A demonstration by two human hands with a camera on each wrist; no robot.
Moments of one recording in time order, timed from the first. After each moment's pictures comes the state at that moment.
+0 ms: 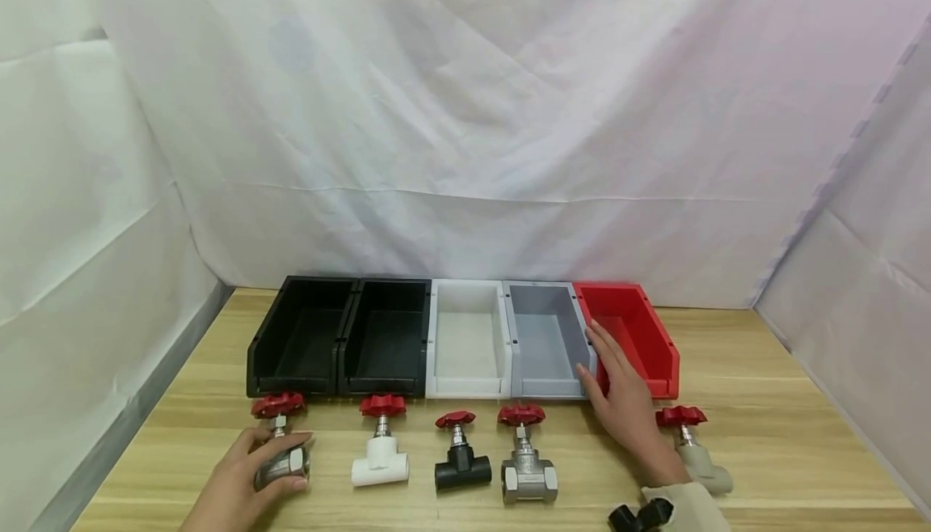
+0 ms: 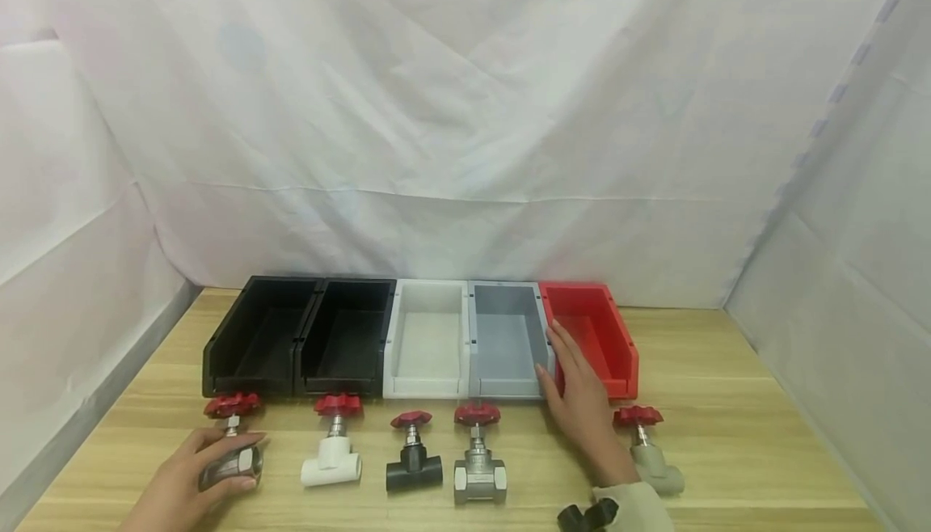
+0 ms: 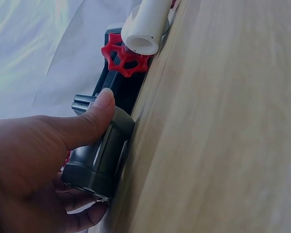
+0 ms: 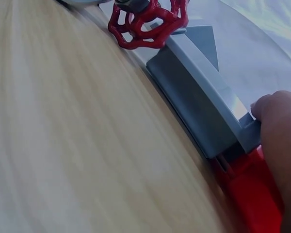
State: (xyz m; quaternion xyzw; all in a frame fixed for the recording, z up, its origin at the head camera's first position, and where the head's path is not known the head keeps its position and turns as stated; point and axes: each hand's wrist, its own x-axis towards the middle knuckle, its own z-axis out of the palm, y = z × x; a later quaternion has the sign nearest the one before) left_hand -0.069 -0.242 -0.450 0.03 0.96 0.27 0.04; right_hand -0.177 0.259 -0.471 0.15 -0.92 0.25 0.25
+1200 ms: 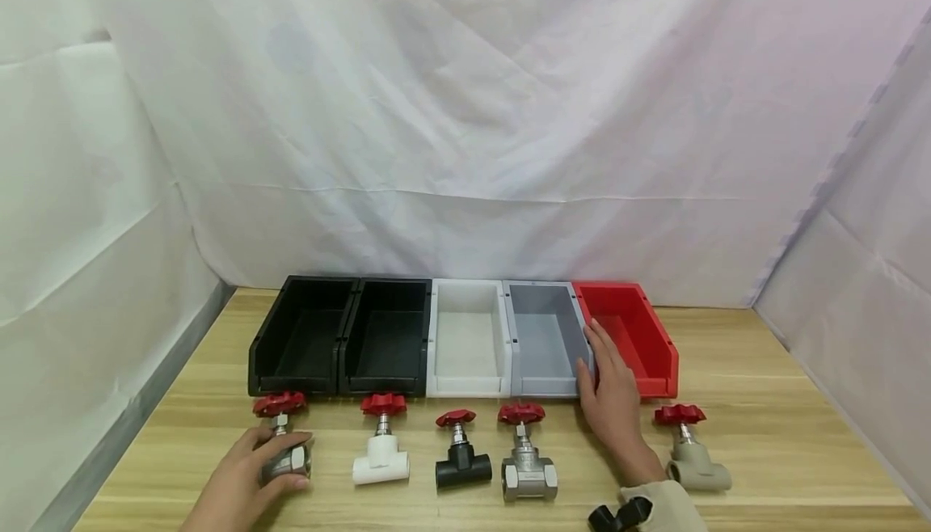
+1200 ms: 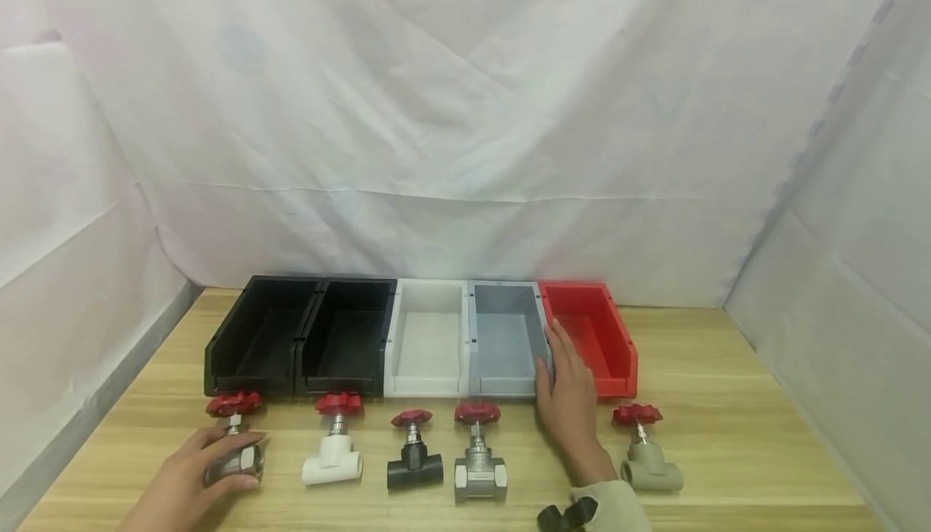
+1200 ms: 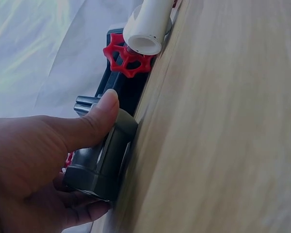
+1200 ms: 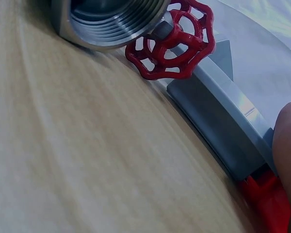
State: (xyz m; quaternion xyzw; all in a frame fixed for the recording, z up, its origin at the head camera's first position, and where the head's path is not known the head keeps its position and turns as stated) left_hand -0.072 -0.239 -0.446 0.03 0.97 0.24 0.04; right_hand -0.175 0.234 -0.475 0.08 -0.91 0.27 0.29
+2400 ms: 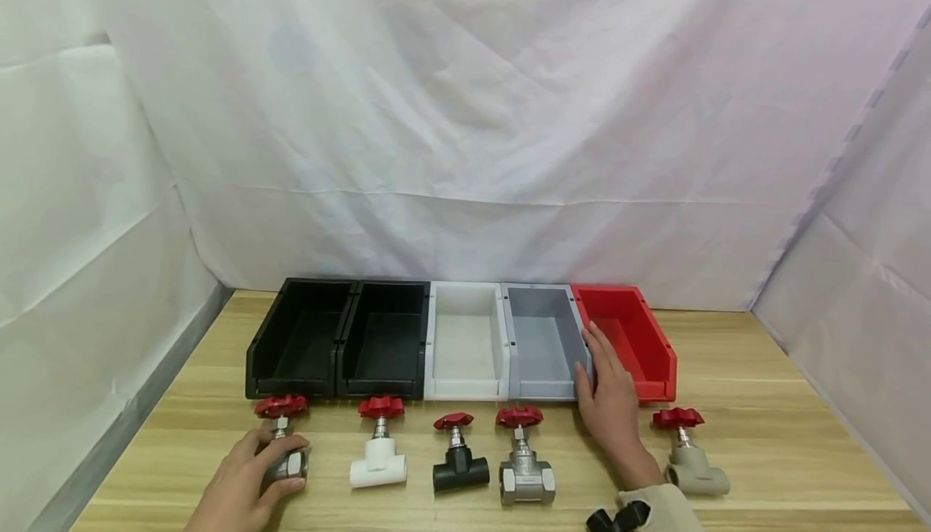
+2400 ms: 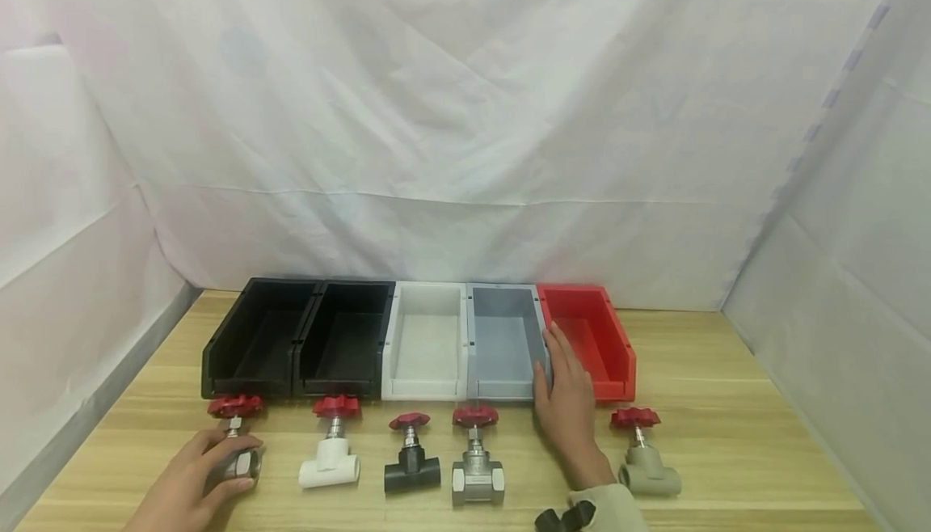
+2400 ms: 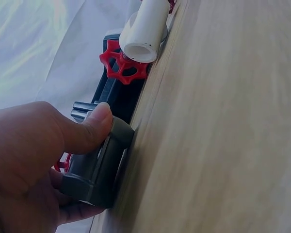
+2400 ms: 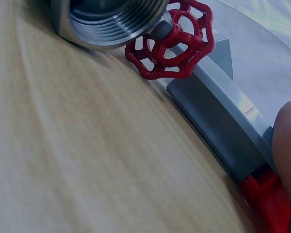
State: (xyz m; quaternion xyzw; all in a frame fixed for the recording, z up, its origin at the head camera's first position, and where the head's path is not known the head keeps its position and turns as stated) left_hand -0.070 -0.234 -0.447 0.04 0.97 0.22 0.03; right_hand -0.176 0.235 -0.477 0.08 -0.91 0.27 0.29
